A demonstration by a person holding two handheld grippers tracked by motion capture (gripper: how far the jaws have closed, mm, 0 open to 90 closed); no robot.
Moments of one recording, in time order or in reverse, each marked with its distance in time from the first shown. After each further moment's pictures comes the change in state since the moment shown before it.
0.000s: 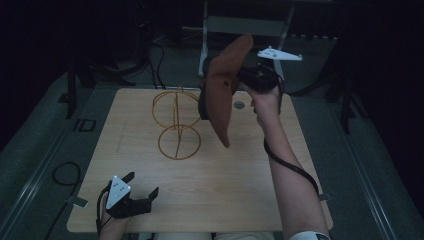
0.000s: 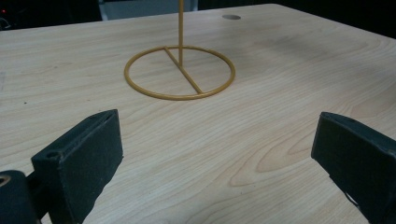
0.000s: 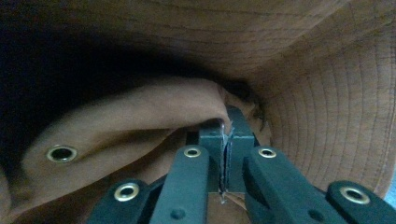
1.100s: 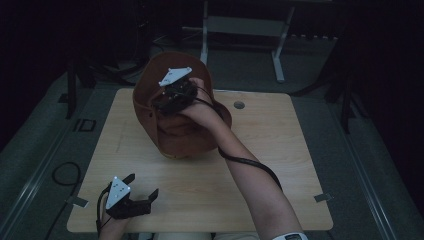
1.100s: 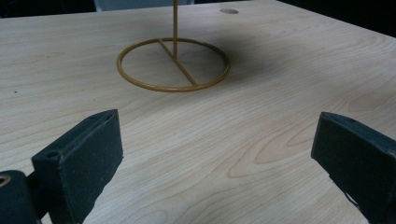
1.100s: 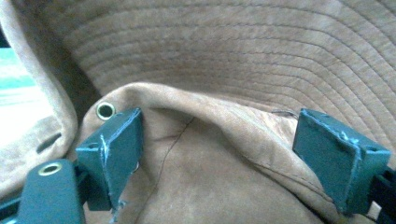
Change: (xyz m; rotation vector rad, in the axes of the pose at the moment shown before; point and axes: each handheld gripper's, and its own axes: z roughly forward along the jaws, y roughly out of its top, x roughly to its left) left arm 0.001 -0.007 0.003 0.019 -0.021 -0.012; right arm 0.112 -0.048 0.158 0.354 0.094 -0.468
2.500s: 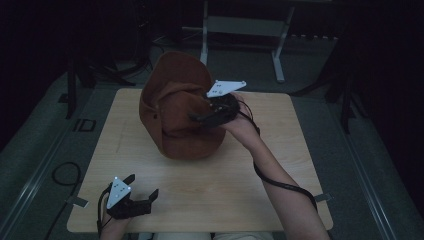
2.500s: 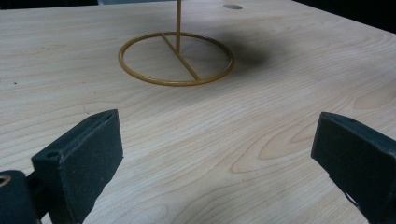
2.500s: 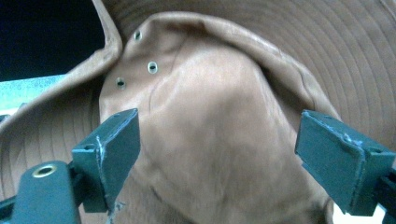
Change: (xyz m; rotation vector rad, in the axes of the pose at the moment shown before) left arm 0.001 -0.003 0.002 0.008 0.009 -0.017; right arm -0.013 -0.071 -0.095 -0.097 0.058 0.131
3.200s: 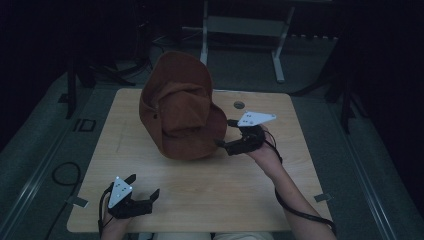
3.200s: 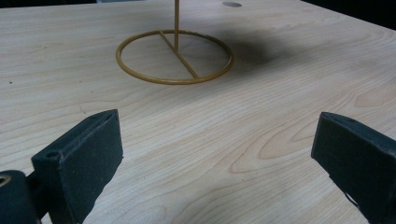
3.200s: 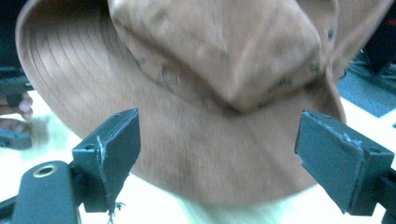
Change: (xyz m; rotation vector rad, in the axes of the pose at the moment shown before) left arm -0.001 -0.001 0.003 0.010 0.002 0.008; right arm 0.010 -0.098 -0.047 -0.002 -0.013 0.134
